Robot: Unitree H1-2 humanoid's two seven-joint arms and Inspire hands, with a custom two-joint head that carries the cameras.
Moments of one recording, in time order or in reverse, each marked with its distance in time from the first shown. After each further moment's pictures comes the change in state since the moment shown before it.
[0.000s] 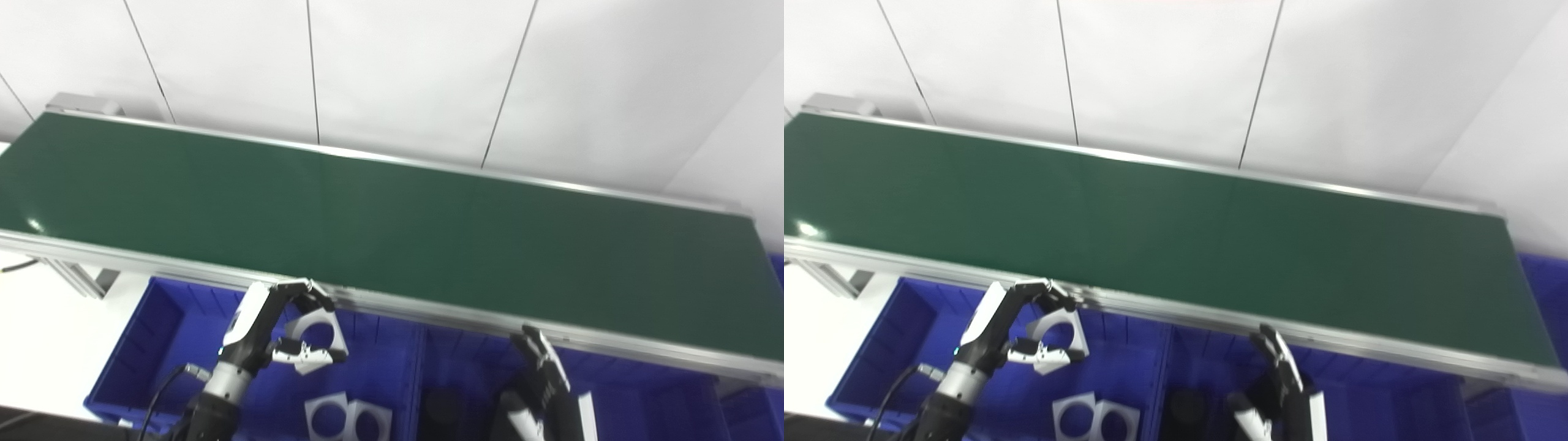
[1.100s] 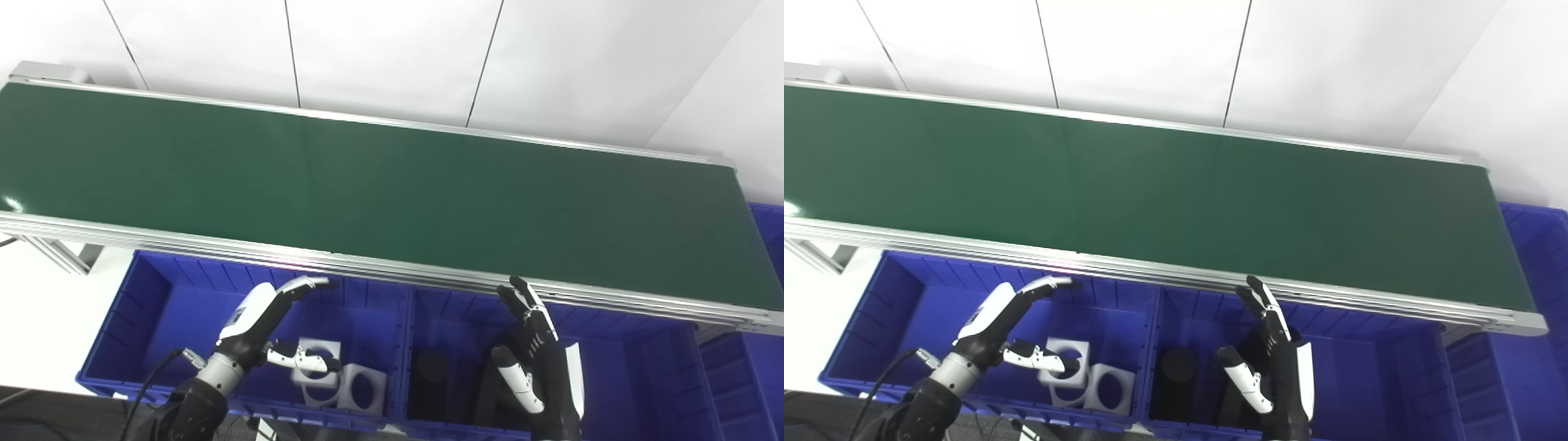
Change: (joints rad) left arm 0.042 0.046 -0.029 -0.042 0.009 0.085 -0.172; right arm 0.027 0.064 -0.056 -0.039 -0.036 0.000 0.053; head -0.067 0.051
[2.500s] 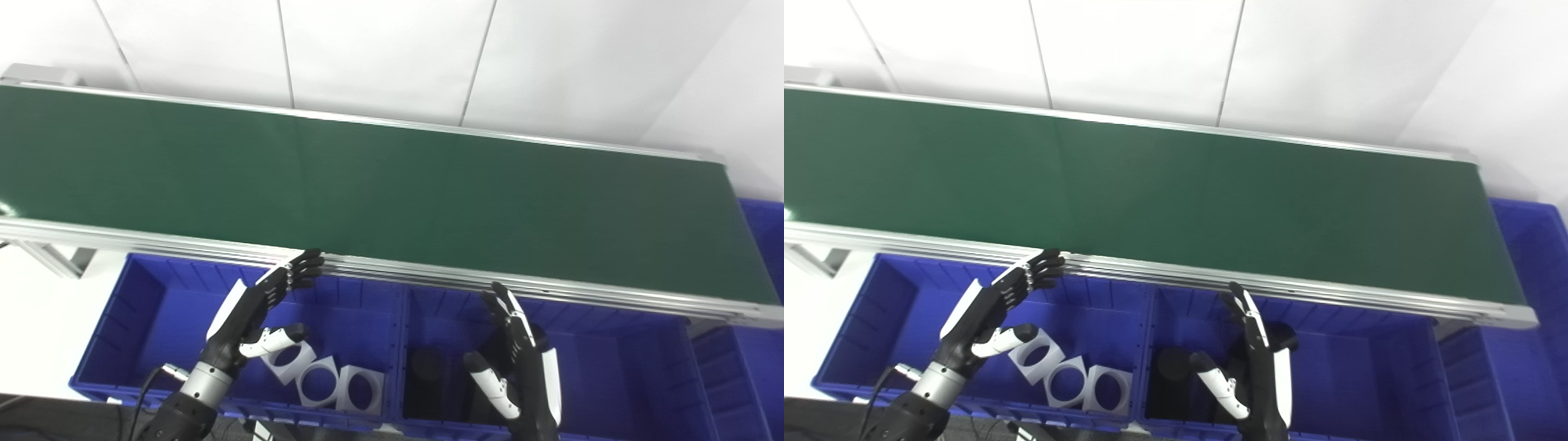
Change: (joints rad) left arm 0.054 -0.056 0.088 -0.052 -0.425 -0.086 -0.189; right arm 0.034 0.112 -0.049 0.023 -0.127 0.000 0.040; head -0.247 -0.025
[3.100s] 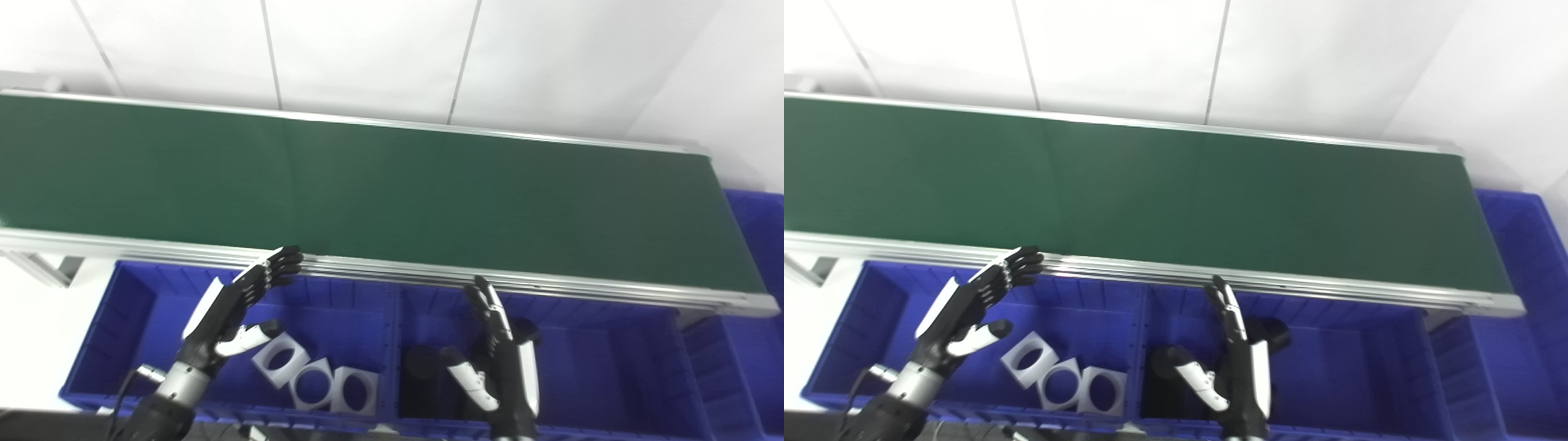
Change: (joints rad) left arm -0.009 -0.012 0.082 0.008 -0.023 0.000 -0.083; right arm -0.015 0.030 0.010 0.028 -0.016 0.000 0.000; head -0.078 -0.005
